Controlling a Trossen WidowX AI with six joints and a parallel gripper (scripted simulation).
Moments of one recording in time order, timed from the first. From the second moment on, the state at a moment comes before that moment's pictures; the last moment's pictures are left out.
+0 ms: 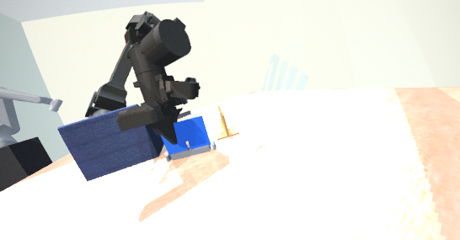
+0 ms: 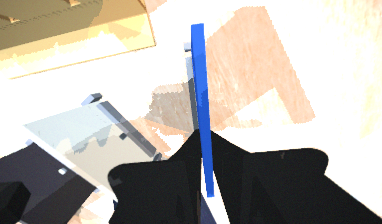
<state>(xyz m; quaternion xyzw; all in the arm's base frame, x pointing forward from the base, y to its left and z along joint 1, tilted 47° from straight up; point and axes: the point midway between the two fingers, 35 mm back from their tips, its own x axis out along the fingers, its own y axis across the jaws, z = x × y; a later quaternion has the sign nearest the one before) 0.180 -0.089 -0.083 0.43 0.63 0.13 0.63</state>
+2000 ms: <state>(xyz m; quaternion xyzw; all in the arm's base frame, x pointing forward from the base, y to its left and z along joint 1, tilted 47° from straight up) 0.199 -0.149 -0.017 0.42 0.63 0.13 0.64</state>
